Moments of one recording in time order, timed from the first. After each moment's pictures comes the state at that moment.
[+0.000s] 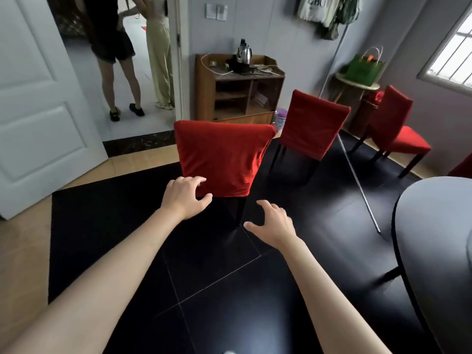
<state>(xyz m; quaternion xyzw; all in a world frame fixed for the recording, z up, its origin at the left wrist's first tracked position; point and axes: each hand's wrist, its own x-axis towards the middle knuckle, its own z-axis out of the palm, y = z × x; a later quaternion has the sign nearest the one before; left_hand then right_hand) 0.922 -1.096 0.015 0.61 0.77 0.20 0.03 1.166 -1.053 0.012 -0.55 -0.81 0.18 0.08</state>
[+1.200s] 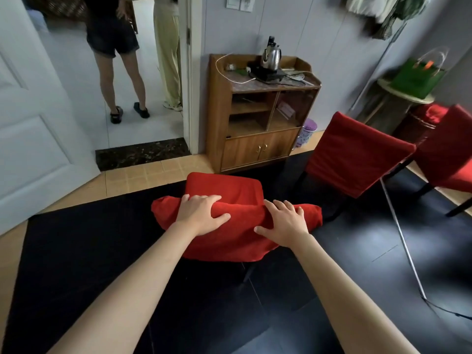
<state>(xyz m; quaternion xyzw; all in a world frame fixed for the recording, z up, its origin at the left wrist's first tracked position) 0.760 -0.709 -0.022 0.59 0.79 0.10 0.10 0.982 -0.610 -0.012 -0.46 -0.88 0.05 -0.08</state>
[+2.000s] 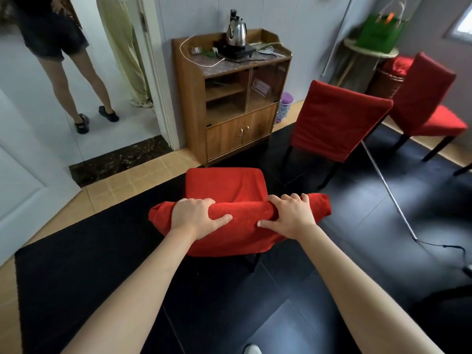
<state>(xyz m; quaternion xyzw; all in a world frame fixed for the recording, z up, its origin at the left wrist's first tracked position) 0.729 -0.716 -0.040 0.66 0.75 0.07 0.00 0.976 -0.638 -0.026 -0.51 -0.86 0.02 -0.07</state>
